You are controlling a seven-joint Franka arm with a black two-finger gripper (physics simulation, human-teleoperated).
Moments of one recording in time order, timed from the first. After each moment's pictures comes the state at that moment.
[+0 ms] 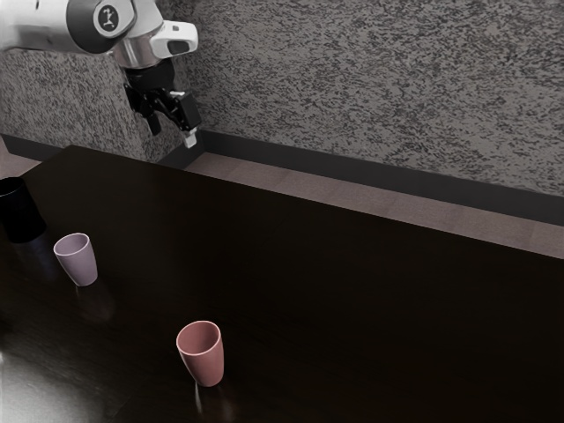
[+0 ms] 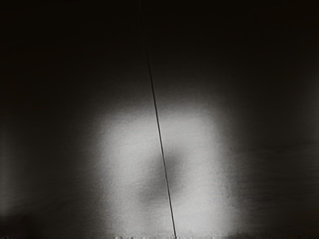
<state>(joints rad) -0.12 0.04 0.14 -1.57 -0.01 1.71 0.17</state>
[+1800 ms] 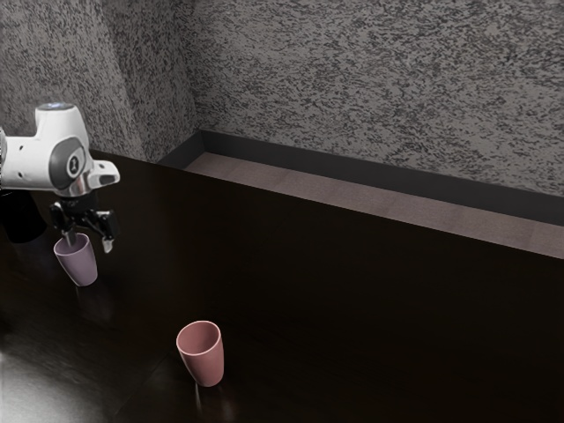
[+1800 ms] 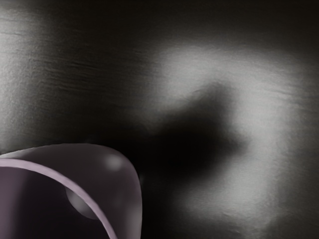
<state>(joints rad) 0.14 0.32 0.33 -1.92 0.00 2.18 0.22</state>
